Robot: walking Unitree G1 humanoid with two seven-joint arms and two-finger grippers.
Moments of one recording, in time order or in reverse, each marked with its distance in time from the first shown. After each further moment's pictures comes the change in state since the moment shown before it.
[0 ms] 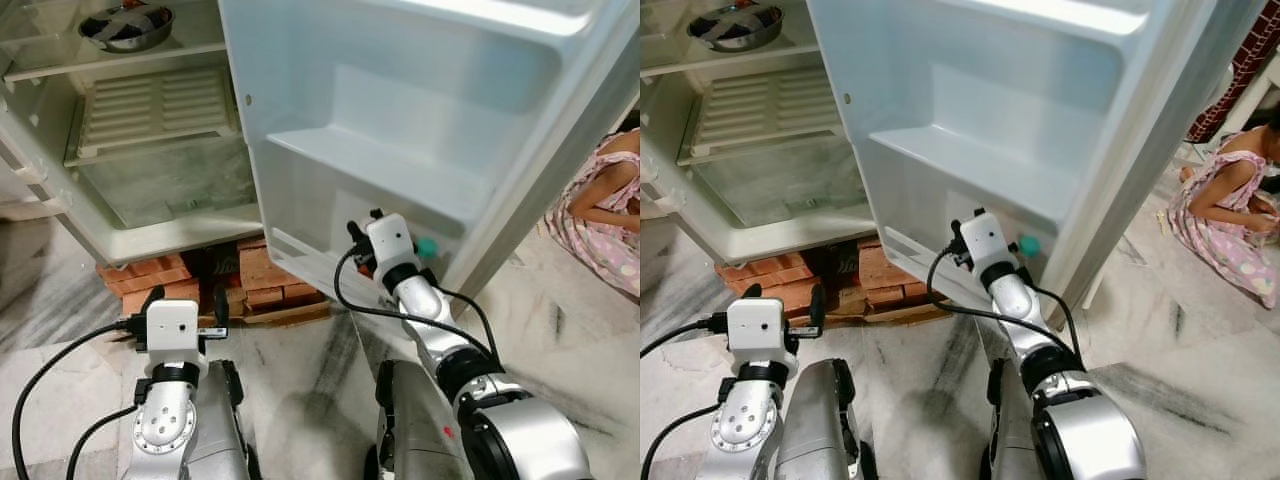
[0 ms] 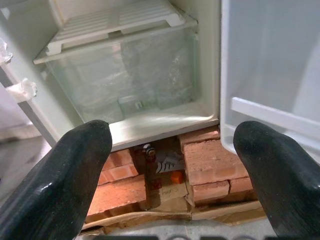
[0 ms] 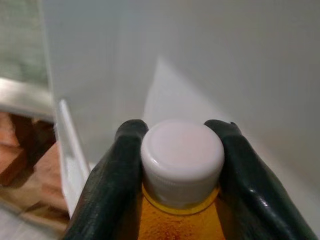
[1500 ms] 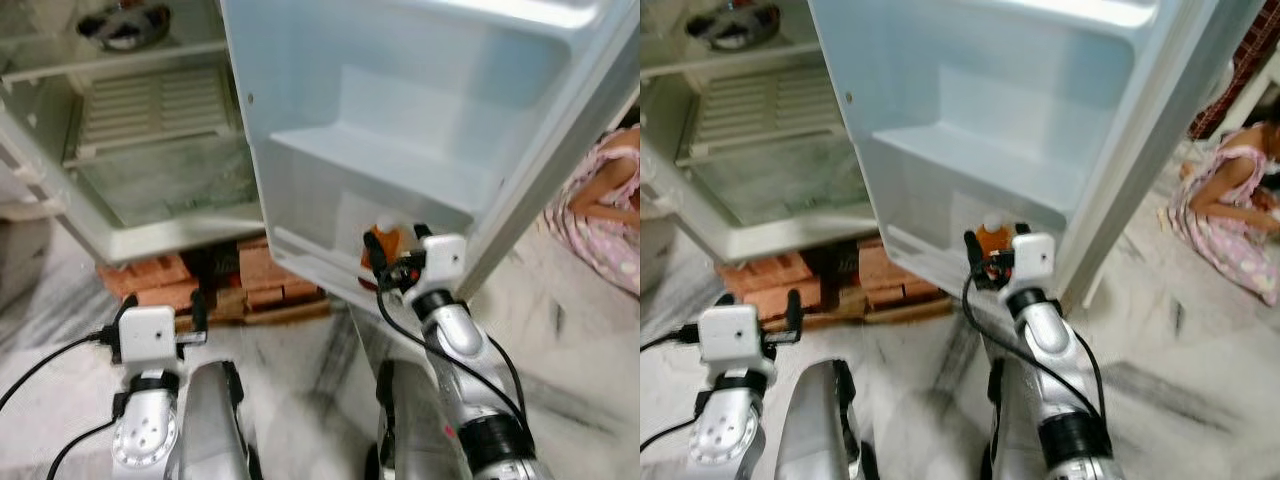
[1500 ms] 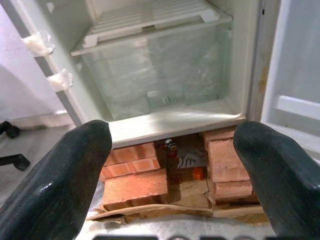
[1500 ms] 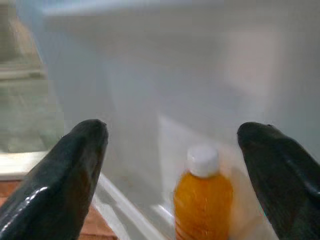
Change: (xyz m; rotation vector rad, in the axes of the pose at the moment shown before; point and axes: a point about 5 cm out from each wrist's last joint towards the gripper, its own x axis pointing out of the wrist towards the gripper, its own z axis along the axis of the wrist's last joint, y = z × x) left arm -0.010 0.023 0.002 -0.005 0.013 0.104; right arm -0.051 -0.026 0.022 0.303 -0.160 -0.075
